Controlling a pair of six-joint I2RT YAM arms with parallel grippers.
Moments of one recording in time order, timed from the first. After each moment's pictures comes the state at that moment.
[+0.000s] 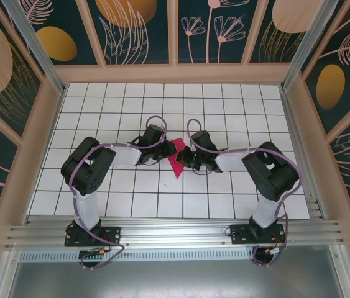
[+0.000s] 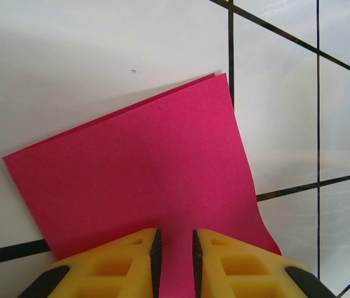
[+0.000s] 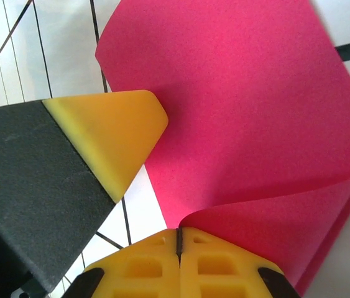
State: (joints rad) left arm -0.61 1.93 0.96 0.17 0.25 -0.84; right arm 0.65 1.78 0.79 0.20 -0.37 1.02
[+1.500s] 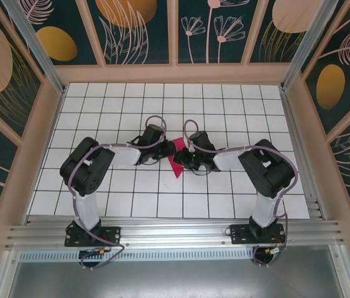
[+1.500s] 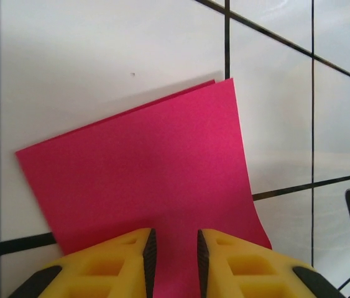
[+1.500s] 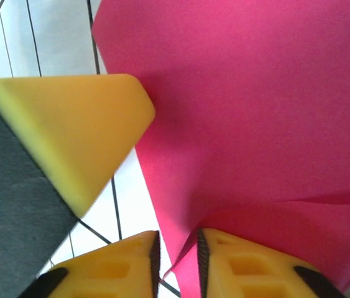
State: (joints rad) left arm -0.60 1.90 0.95 0.16 0.24 -0.85; right arm 0.65 1.82 0.81 0.21 -0.41 0.97
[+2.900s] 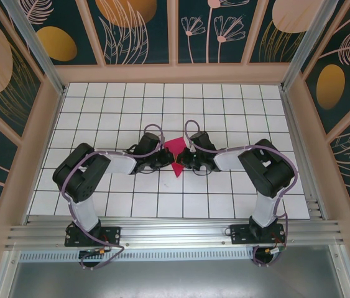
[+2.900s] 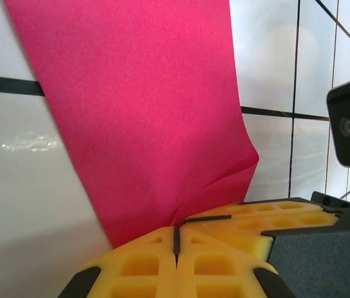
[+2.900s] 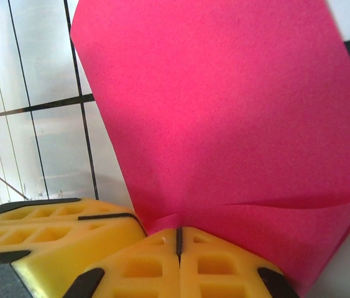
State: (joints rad) left arm -0.63 1.83 0.80 0.26 0.35 -0.92; right arm 0.65 1.83 0.80 0.20 -0.39 0.96
